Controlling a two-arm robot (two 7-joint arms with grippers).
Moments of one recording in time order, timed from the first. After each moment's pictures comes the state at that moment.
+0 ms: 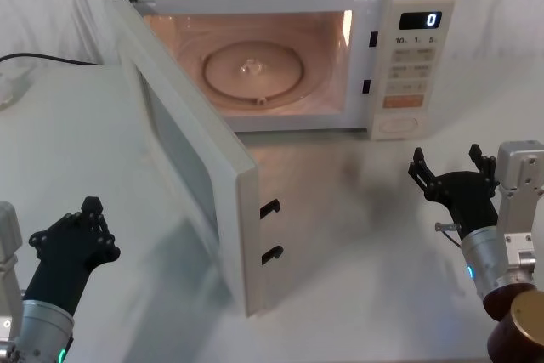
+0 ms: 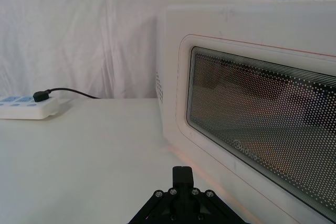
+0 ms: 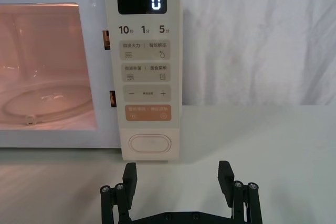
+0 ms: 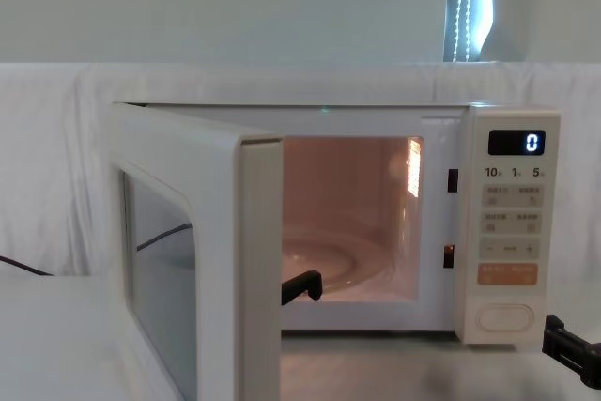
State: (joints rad) left arm 0.27 0.24 0.04 -1.85 -0.25 -0.02 -0.02; right arm 0.10 -0.01 -0.05 -1.36 0.02 -0.19 0.02
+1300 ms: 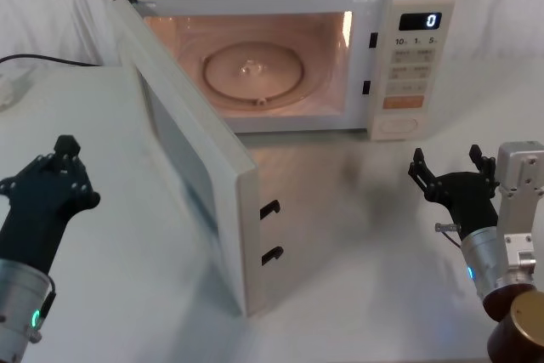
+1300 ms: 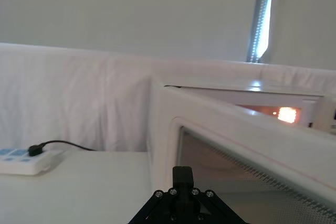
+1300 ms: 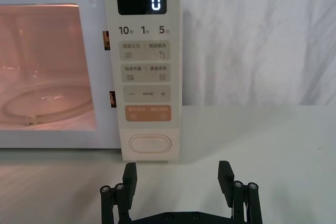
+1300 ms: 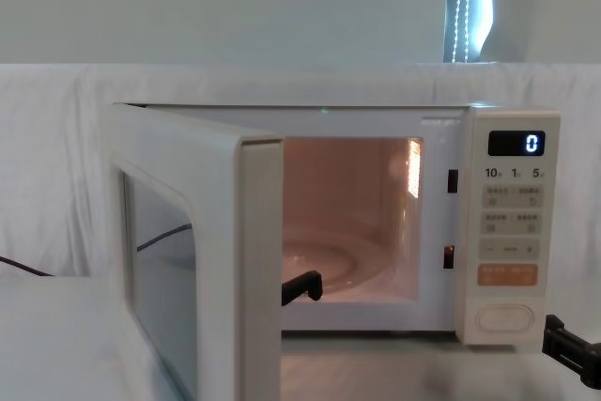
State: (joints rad) left arm 0.27 0.19 -0.03 -2.01 -0.29 -0.01 -0.08; right arm 0.10 -0.01 -0.05 -1.36 0.02 -0.19 0.02
